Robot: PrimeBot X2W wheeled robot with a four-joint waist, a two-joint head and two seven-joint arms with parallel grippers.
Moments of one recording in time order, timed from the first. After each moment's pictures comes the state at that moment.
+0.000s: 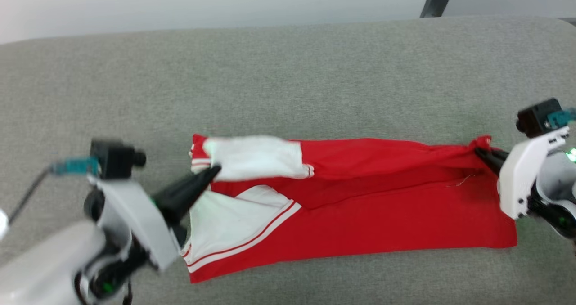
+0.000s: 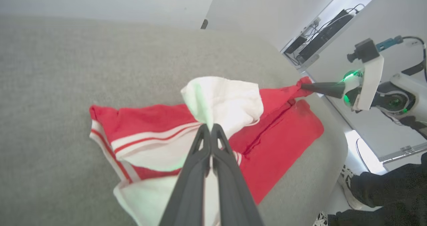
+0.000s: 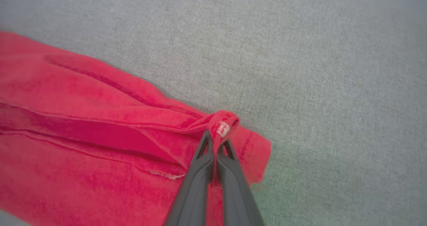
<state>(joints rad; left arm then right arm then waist) -0.74 0.88 -1.05 0.02 -1.40 -0.09 -0.09 -0.71 -0.61 0.68 0.51 0.82 0.13 0.33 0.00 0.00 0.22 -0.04</state>
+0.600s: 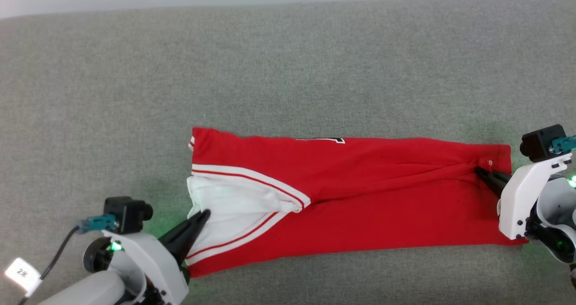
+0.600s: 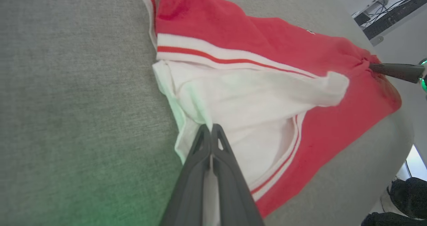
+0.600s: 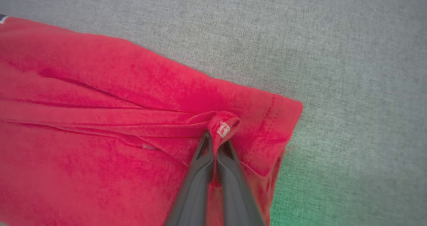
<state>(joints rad) -0.56 0.85 -1.11 0.08 -1.32 0.05 -0.22 -0.54 -0.58 0.52 0.43 0.76 0.13 0.36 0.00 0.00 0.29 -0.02</state>
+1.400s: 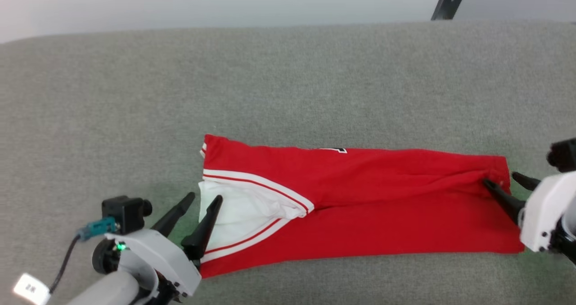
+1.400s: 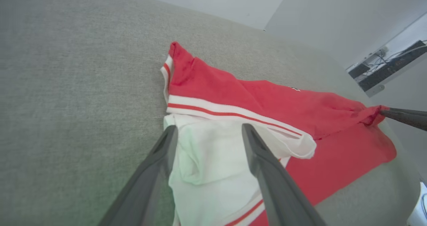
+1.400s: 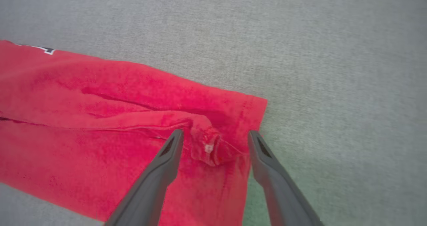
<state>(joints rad) -0.47 0.72 -0.94 0.16 -1.23 0.10 -0.26 -0.43 -0.59 0.37 0.31 0.75 0.13 0.41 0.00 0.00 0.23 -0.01</state>
